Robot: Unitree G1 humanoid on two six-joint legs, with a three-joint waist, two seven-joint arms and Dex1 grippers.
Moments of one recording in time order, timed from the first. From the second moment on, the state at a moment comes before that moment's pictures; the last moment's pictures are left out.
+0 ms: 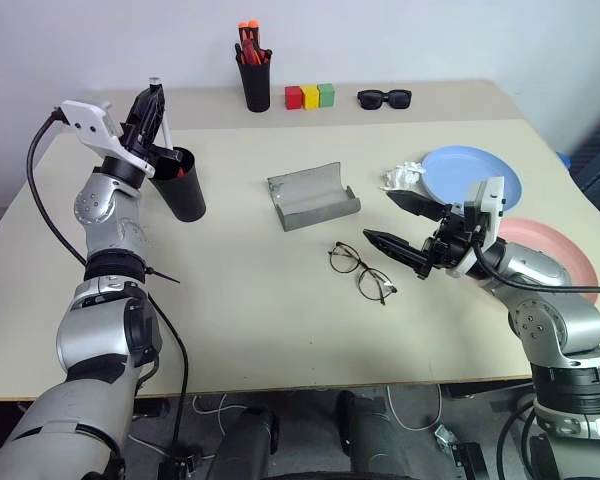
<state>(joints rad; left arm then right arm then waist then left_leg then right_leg) -1.01 0.45 0.37 1.07 -0.35 -0.51 -0.70 -0.32 -0.57 -0.14 -0.23 0.63 0.40 0.89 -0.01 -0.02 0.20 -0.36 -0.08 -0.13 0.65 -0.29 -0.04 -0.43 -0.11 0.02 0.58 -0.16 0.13</state>
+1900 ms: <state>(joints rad) -1.16 0.15 -0.18 1.22 0.08 -0.05 -0.85 -0.15 -0.68 -0.22 -0.22 0.46 0.23 0.79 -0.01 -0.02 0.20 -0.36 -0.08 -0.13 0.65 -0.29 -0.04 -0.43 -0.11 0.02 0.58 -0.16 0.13</state>
